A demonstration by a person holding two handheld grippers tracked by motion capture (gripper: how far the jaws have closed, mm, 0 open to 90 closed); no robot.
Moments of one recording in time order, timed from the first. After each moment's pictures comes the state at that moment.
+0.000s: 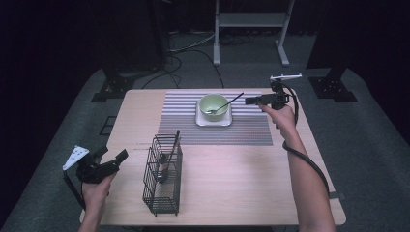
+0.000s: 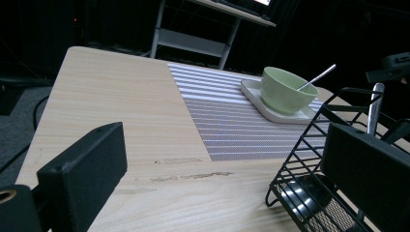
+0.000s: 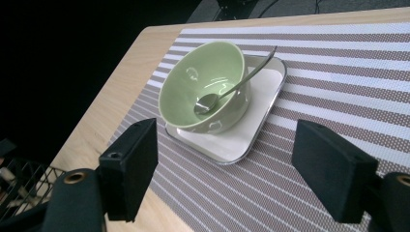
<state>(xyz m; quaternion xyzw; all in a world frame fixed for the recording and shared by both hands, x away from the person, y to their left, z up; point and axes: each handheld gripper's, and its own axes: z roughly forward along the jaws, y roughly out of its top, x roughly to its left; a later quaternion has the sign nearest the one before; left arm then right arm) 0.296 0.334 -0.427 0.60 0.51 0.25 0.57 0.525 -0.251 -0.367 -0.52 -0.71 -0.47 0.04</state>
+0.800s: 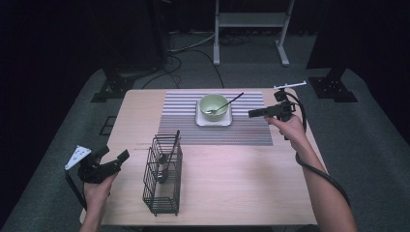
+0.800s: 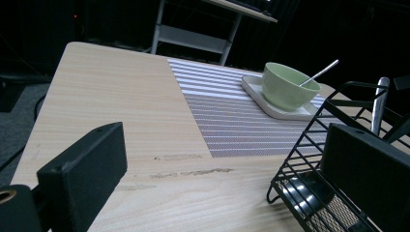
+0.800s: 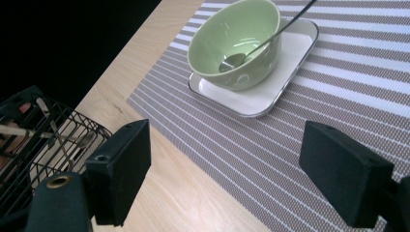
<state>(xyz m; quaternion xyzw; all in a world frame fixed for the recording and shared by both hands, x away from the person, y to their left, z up) 0.297 0.331 -0.429 0.60 0.51 0.25 0.57 0.483 -0.258 -0.367 -0.47 -0.75 -0.46 0.05</state>
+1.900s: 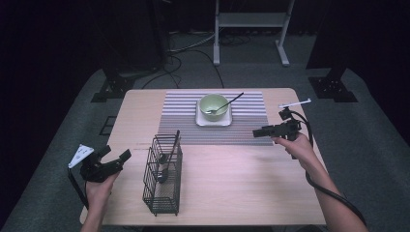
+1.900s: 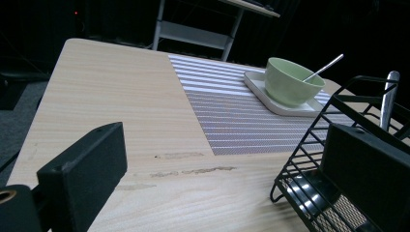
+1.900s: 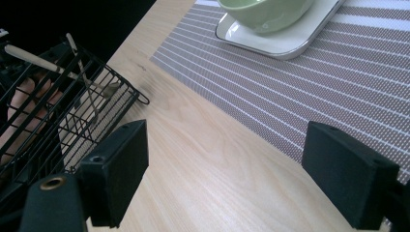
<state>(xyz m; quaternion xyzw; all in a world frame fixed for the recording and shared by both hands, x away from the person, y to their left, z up) 0.302 0.327 -0.432 0.61 0.51 0.25 0.56 0.435 -0.270 -0.394 -0.44 -0.76 -0.46 0.09</state>
